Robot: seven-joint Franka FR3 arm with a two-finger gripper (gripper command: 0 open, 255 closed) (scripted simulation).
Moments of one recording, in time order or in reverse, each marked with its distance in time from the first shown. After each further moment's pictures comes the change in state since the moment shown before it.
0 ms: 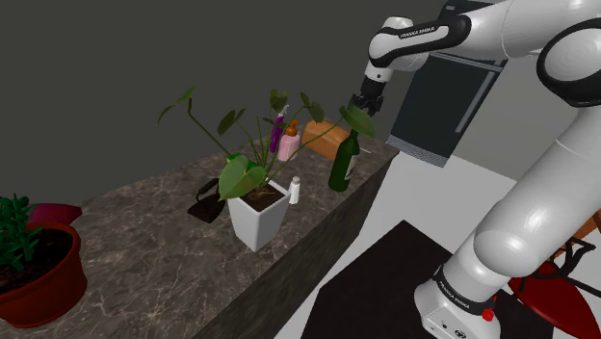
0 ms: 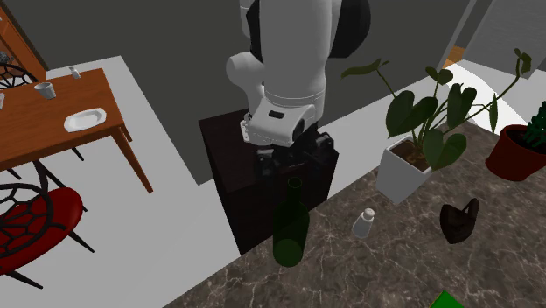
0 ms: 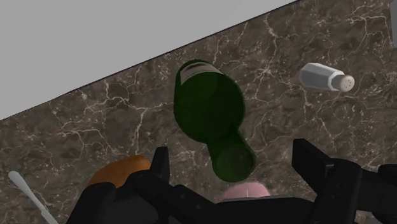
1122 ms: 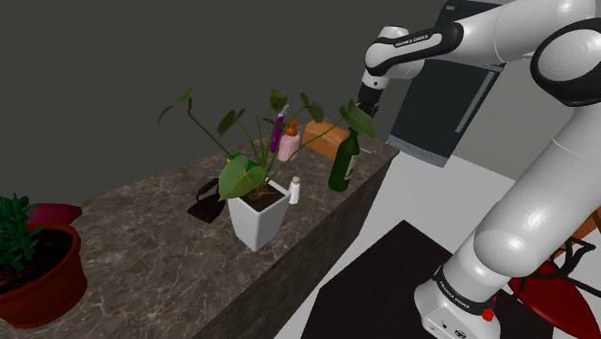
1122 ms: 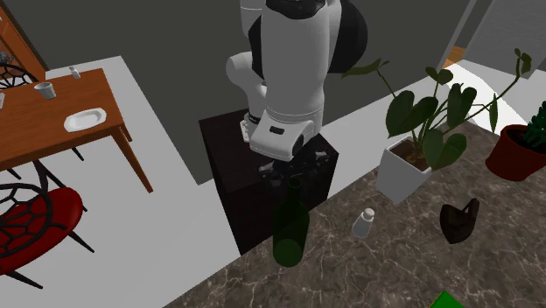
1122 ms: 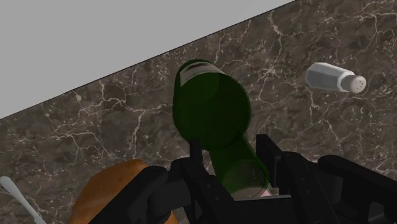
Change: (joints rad) arm 0.000 0.022 -0.001 -0.038 0.008 0.060 -0.006
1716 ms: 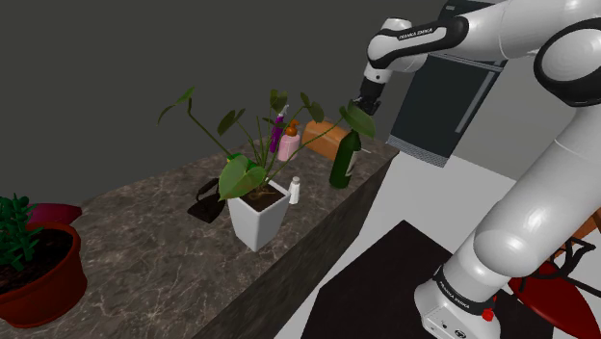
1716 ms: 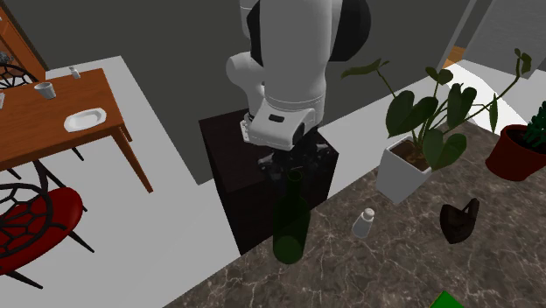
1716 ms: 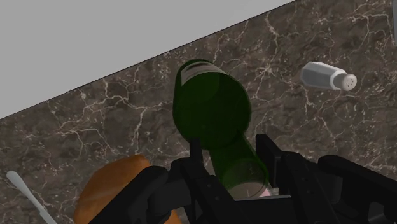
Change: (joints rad) arm 0.000 -0.012 0.000 0.038 -0.005 -0.050 0.004
